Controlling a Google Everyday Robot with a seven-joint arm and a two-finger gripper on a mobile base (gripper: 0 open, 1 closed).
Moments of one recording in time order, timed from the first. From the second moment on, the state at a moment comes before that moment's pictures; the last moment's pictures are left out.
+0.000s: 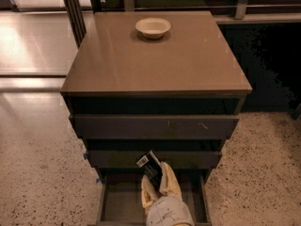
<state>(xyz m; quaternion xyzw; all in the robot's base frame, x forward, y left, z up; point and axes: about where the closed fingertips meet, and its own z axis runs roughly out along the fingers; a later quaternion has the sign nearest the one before) 0.373 -0.007 0.708 -0.33 0.73 -0.07 0.60</state>
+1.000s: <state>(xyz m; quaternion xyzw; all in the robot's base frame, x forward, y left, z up) 0.408 0.003 0.760 -0.37 0.68 -0.07 0.63</state>
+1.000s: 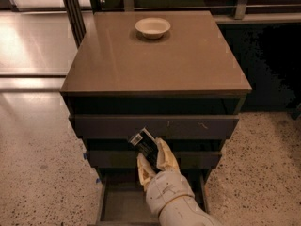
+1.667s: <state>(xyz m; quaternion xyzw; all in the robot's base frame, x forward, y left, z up) 0.471 0.002 0.799 -0.37 0.69 0.02 0.63</state>
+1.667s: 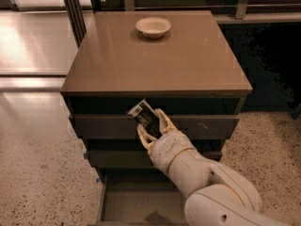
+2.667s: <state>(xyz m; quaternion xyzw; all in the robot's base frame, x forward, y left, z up) 0.528 -0.041 0.900 -0.37 0.67 0.03 0.65</state>
